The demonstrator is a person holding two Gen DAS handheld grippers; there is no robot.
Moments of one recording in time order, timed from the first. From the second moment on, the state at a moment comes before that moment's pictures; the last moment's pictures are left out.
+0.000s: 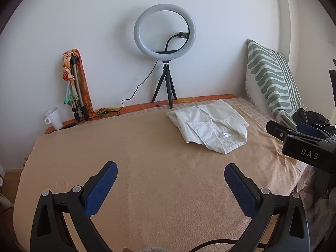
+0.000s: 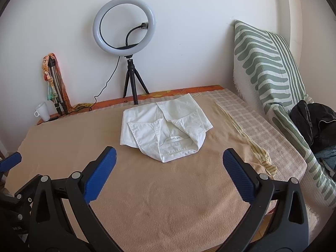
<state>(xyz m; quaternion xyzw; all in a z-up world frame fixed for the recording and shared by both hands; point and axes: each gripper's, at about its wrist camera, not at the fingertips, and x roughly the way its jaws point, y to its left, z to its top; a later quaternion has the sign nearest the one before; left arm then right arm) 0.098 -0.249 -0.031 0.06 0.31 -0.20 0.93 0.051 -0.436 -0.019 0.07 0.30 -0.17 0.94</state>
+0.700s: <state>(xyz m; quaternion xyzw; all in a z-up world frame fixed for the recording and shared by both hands) 0.096 -0.248 -0.029 0.06 0.32 -0.20 0.93 0.048 -0.429 -0.015 0.07 0.30 -0.17 0.94</state>
